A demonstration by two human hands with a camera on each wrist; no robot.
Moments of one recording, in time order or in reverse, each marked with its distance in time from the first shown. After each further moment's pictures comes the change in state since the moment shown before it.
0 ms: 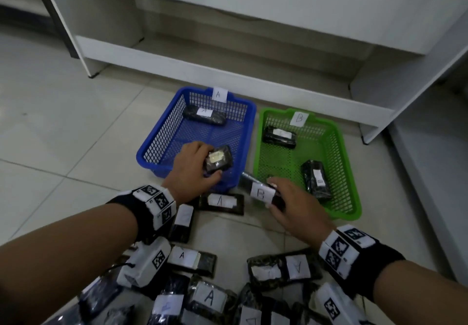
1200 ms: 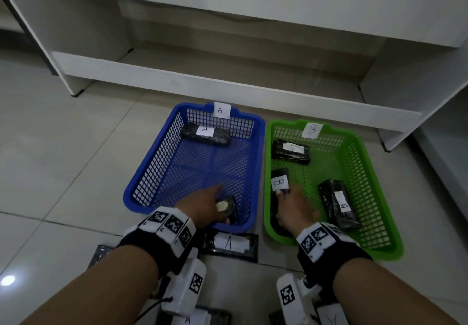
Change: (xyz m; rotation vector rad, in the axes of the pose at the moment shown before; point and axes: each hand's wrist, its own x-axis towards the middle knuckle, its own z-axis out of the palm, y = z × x) left_hand 0.053 -0.041 0.045 0.054 -0.712 -0.312; right_hand 0.119 0.039 0.080 0.284 0.114 0.921
